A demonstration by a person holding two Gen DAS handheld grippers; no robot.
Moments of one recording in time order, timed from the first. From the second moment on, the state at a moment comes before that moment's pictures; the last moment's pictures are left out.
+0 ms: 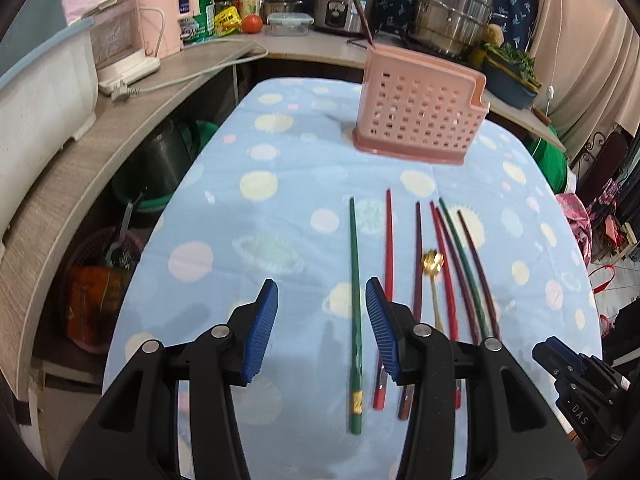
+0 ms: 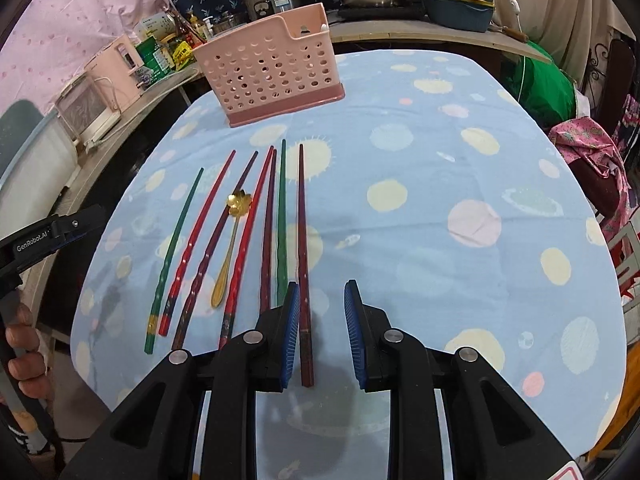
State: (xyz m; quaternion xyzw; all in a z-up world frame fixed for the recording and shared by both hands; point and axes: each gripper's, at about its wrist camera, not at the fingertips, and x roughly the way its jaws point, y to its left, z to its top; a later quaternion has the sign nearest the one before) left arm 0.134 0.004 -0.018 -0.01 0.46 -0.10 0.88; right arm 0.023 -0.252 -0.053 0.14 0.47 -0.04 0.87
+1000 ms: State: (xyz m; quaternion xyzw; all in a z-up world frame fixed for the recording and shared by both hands) left arm 0.080 -0.005 -0.076 0.03 0.52 -0.13 0.84; right arm 0.002 -0.235 -0.082 0.13 0.50 -0.03 0.86
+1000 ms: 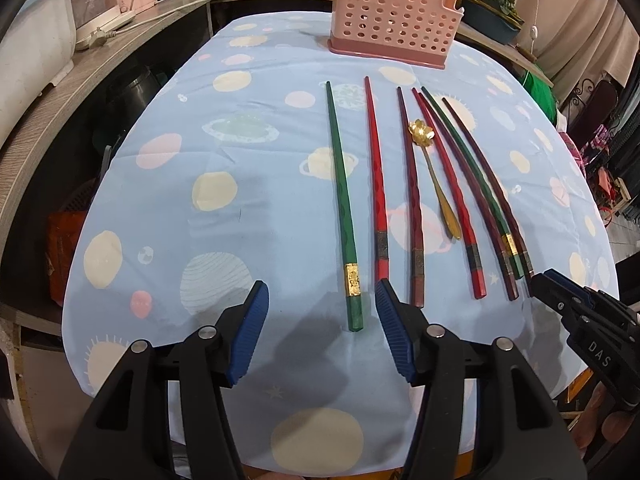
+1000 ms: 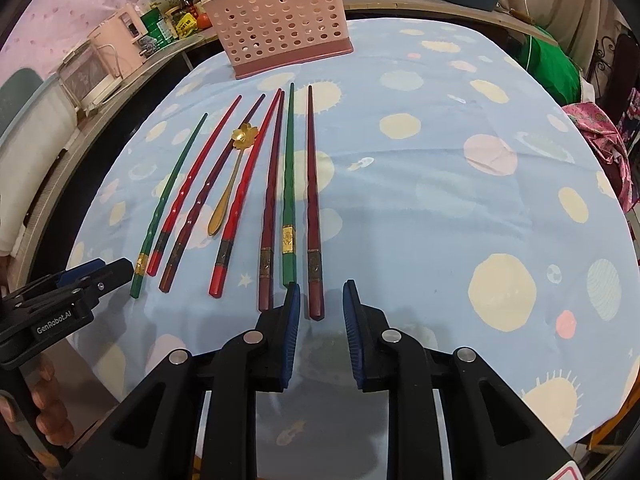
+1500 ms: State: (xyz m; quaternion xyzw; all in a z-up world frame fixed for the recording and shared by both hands) left arm 0.083 -0.006 -0.089 0.04 0.52 -0.12 0.84; right arm 0.003 -0.235 -0.086 0.12 0.50 -0.03 0.86
